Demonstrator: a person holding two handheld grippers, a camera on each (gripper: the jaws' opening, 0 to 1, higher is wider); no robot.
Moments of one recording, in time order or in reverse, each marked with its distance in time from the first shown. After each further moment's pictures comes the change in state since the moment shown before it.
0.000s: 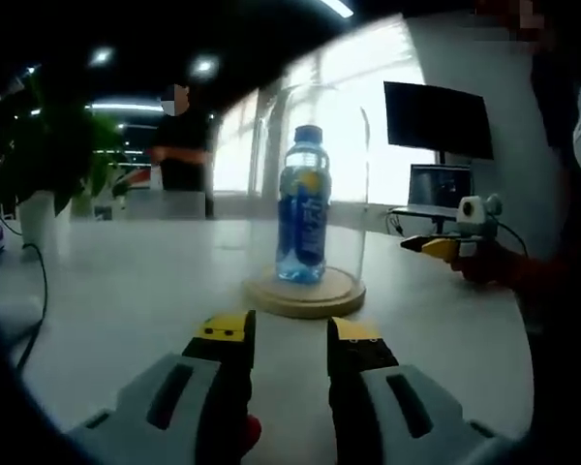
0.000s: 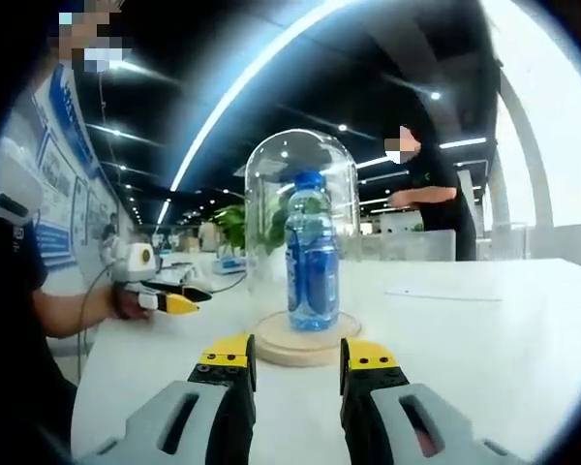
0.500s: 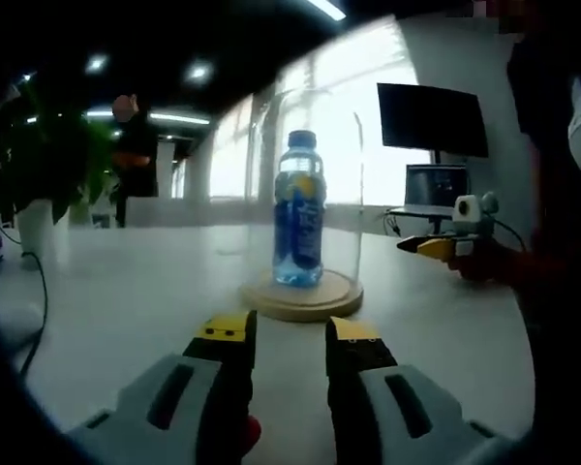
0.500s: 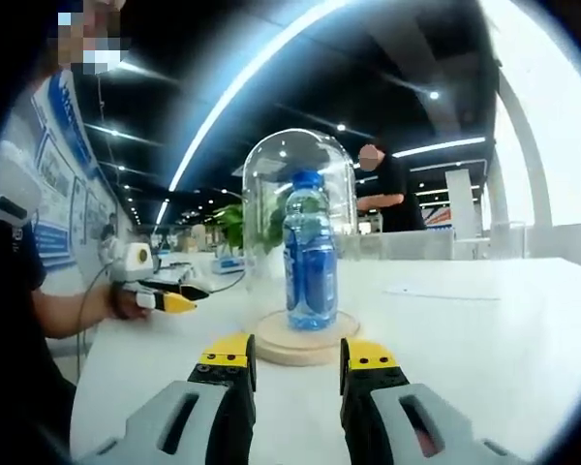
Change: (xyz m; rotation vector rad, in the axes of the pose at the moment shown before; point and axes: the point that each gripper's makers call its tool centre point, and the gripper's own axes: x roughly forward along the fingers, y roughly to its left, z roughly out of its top) left arm -0.001 -0.002 0.002 0.021 -0.009 -0.012; right arm 0.002 0.000 -0.003 0.001 0.011 -0.005
